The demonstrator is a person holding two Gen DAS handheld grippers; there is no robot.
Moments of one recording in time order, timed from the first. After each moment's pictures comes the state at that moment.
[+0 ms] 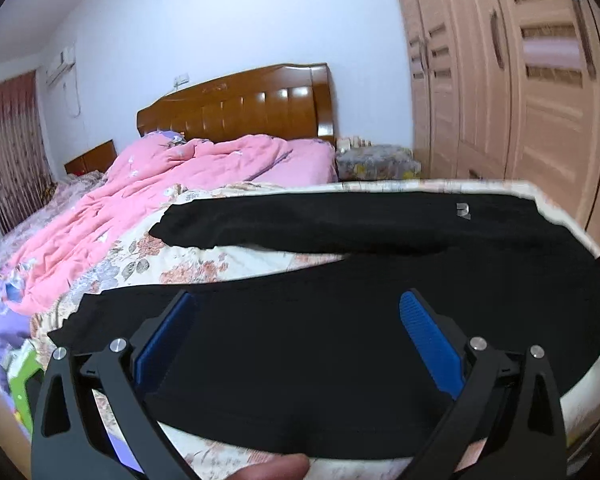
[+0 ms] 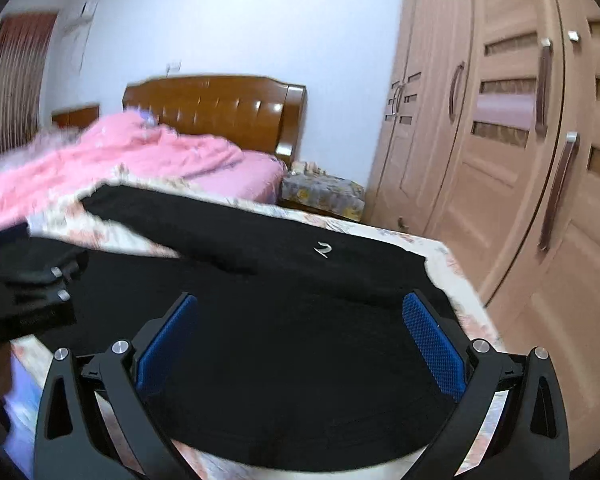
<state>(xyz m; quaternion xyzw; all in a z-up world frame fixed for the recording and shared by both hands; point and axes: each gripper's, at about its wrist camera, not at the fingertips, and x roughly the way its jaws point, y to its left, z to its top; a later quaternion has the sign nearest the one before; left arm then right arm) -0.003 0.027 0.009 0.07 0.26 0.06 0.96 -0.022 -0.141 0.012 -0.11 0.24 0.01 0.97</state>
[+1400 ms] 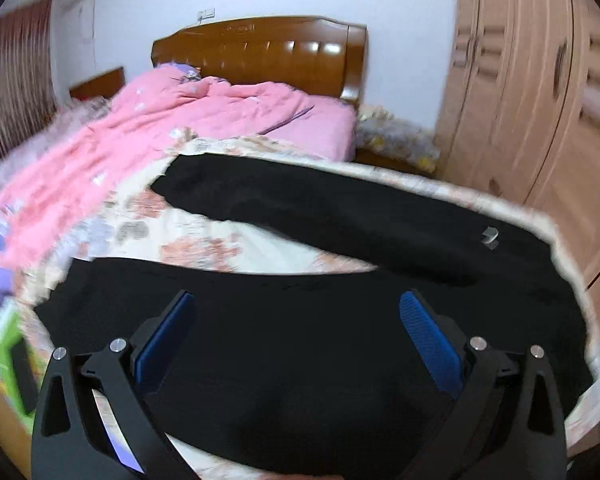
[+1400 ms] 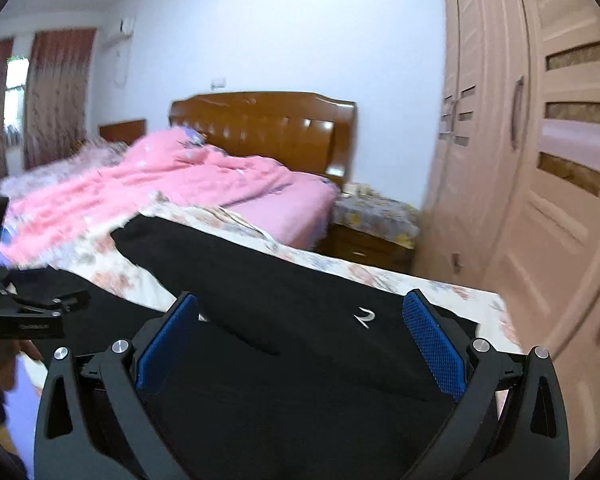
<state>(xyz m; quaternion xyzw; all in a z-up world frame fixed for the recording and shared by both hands) 0.072 0.097 0.041 -0.07 0.34 0.06 0.94 0.092 -0.159 0.072 -0.07 0.22 0.14 0.96</state>
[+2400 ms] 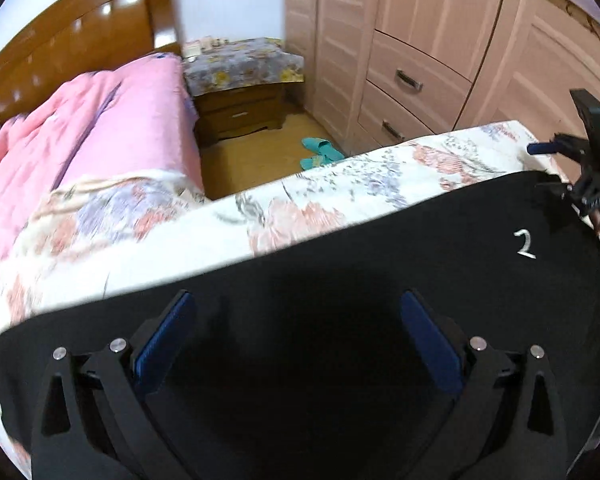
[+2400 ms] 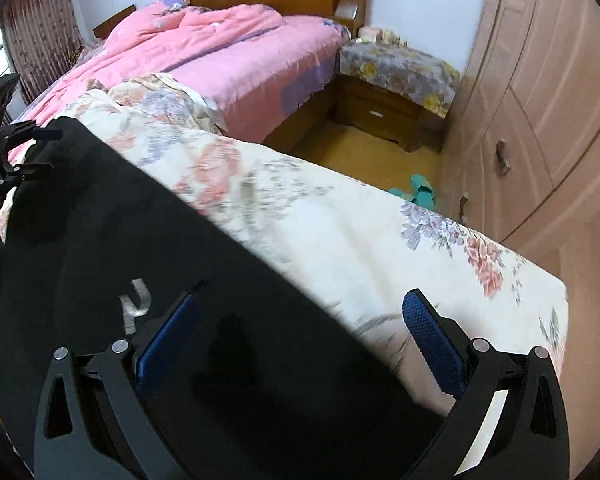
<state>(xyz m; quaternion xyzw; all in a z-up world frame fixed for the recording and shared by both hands) 0.448 0.019 -0.052 0.12 0.46 -0.22 0.85 0.424 -0.330 -0.076 -0.10 0.49 0.20 0.85</state>
